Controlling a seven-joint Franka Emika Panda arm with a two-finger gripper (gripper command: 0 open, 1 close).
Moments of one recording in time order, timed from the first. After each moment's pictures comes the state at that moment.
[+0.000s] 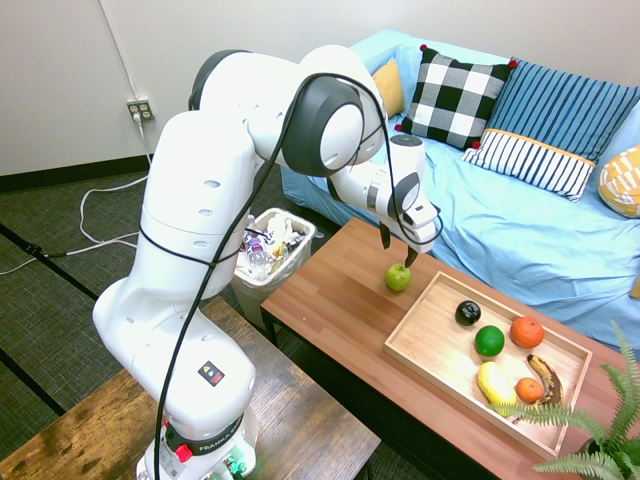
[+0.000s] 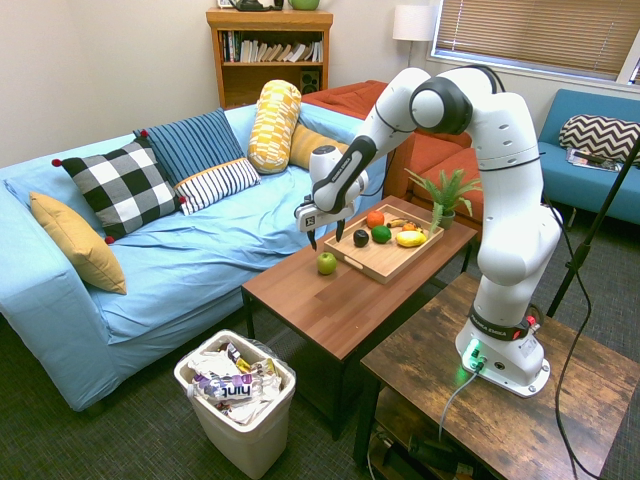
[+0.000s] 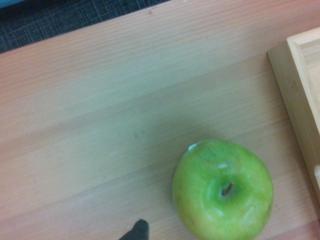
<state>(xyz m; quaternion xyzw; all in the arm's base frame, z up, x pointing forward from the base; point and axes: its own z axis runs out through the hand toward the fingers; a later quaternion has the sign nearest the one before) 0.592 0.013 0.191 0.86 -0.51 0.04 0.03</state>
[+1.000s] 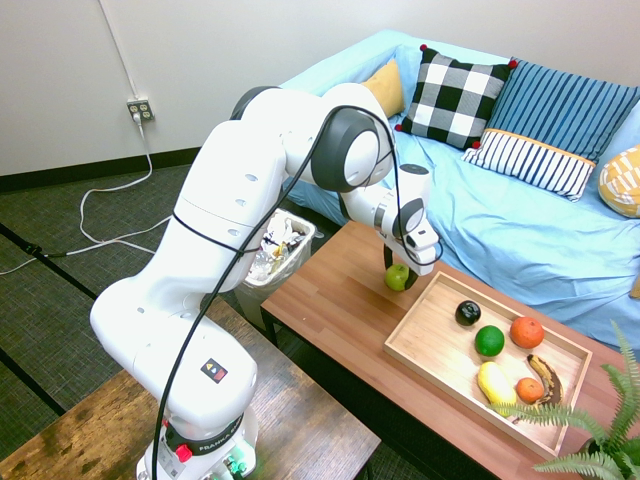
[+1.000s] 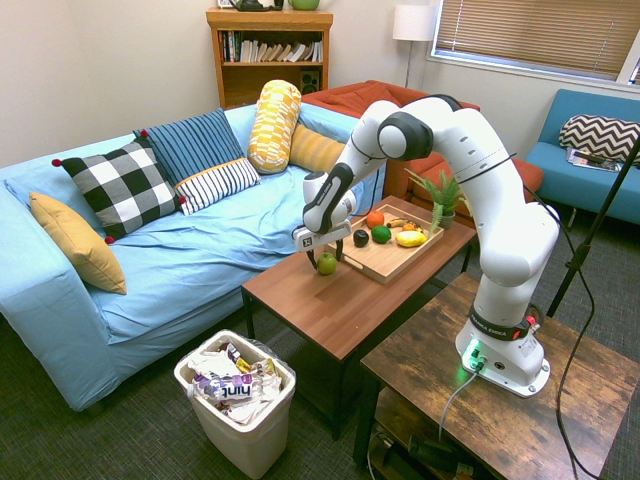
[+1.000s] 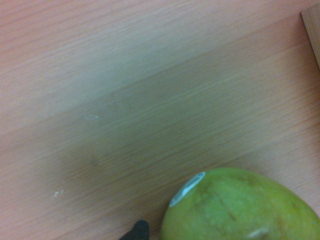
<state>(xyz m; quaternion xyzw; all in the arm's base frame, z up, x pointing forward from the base) 0.612 -0.002 0.107 0.84 -0.54 0.00 0.06</state>
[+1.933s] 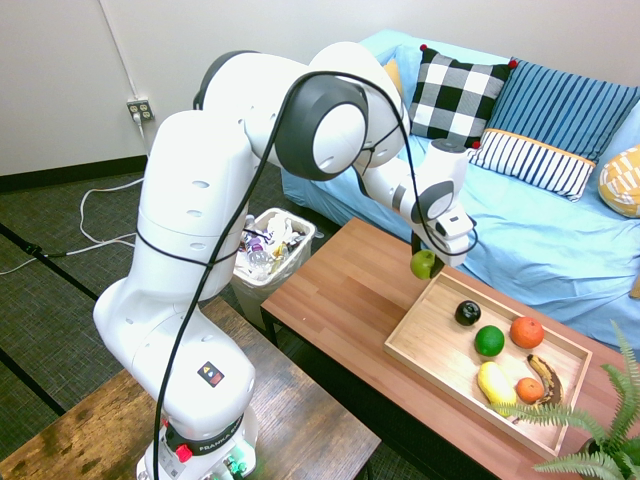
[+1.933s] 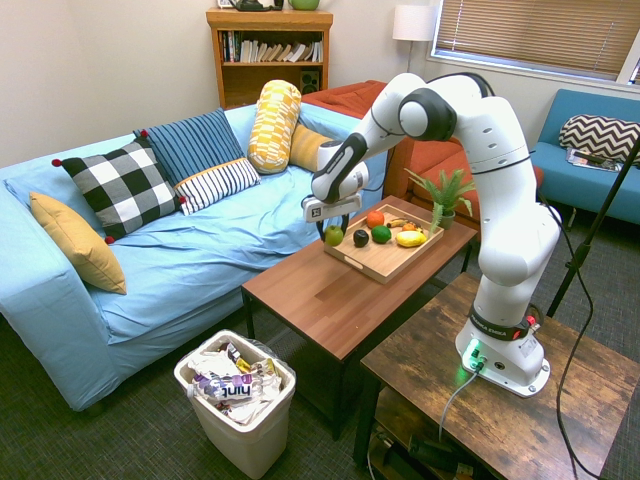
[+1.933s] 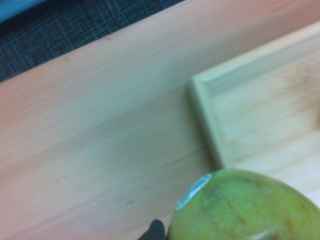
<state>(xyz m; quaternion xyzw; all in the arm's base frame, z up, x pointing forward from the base) 0.579 -0.088 0.226 0.82 -0.57 0.03 0.02</state>
